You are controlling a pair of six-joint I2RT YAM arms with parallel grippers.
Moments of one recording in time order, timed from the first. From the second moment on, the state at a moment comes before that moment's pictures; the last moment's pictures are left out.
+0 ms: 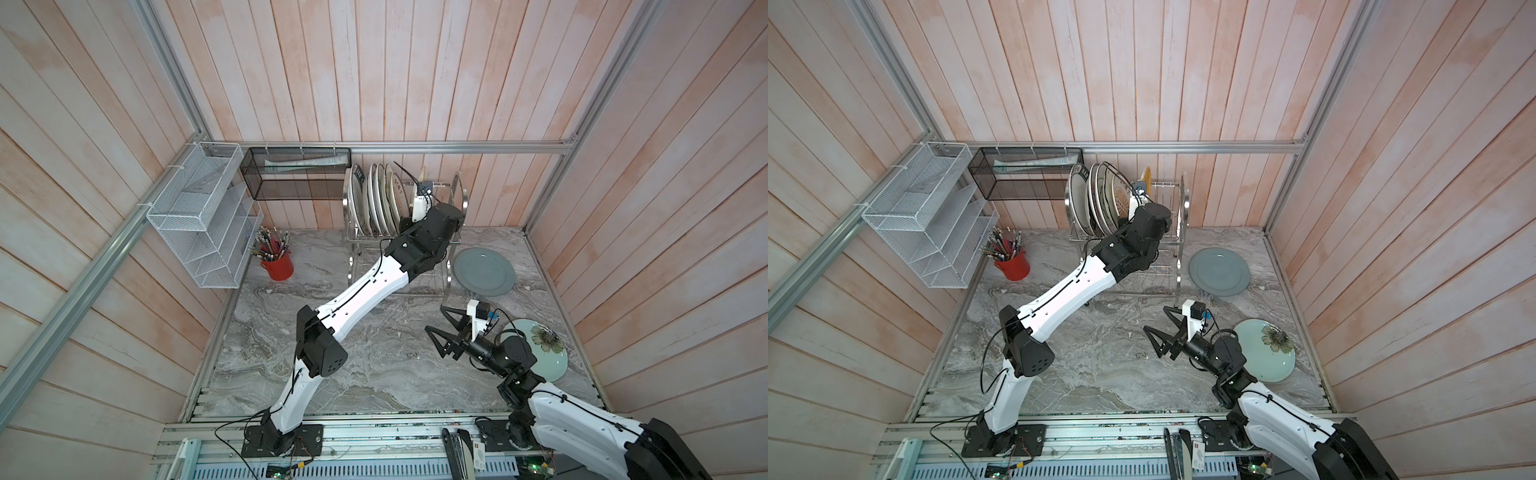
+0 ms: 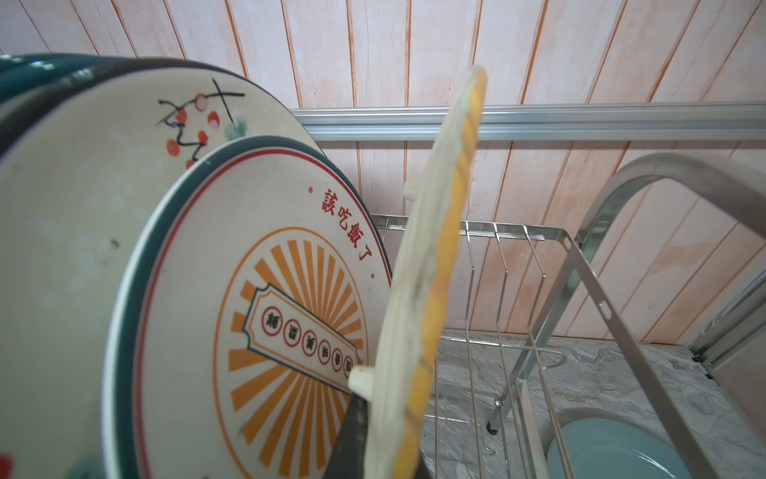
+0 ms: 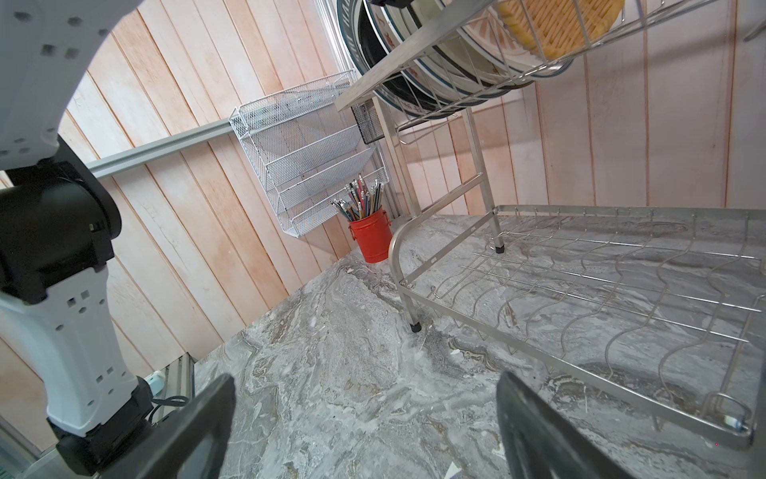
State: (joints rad) left arm -0.87 2.19 2.40 -0.56 -0.96 -0.28; right arm 0.63 0.87 0.13 0.86 -0.33 0.43
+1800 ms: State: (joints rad) left arm -0.87 2.15 2.30 -0.51 -0.96 -0.37; right arm 0.63 0.88 0.13 0.86 -0.33 0.43
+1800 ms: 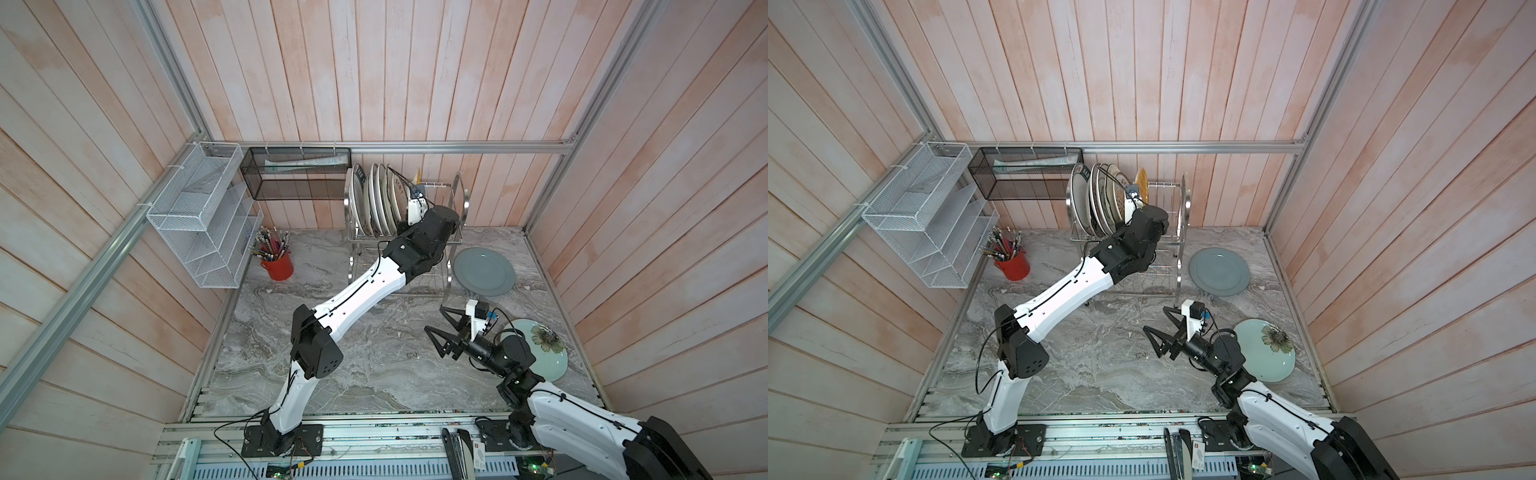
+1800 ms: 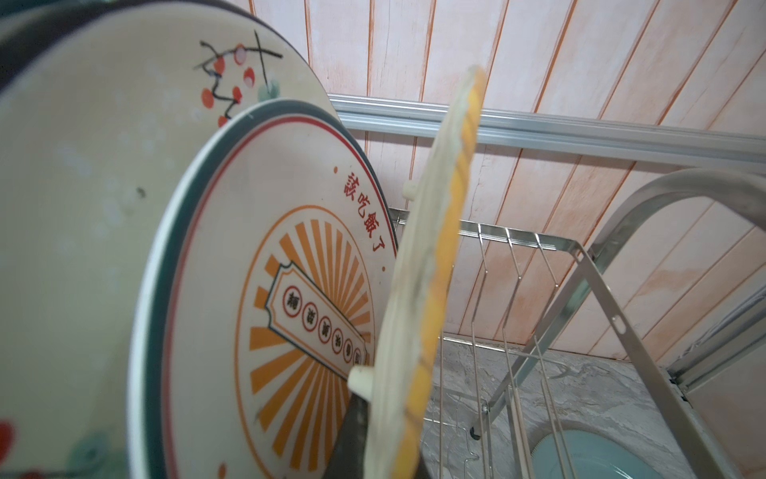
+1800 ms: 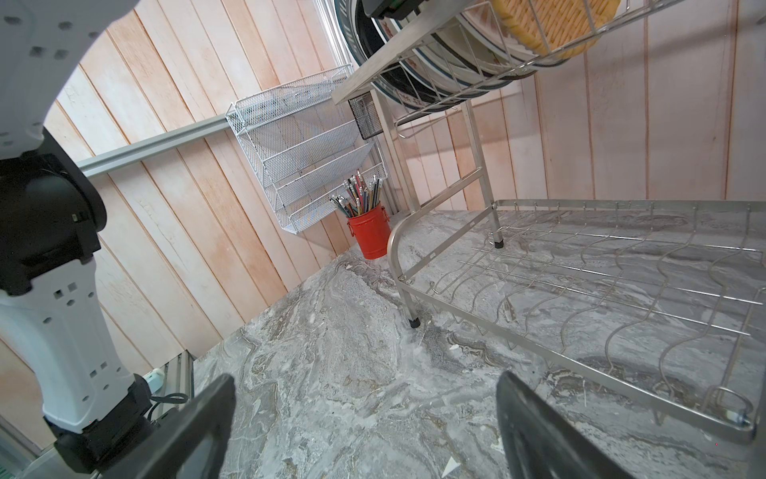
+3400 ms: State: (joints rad) left arm -0.82 1.38 1.70 -0.44 -0.46 -0.33; right arm 0.63 0.75 0.14 0.72 -0.20 0.40
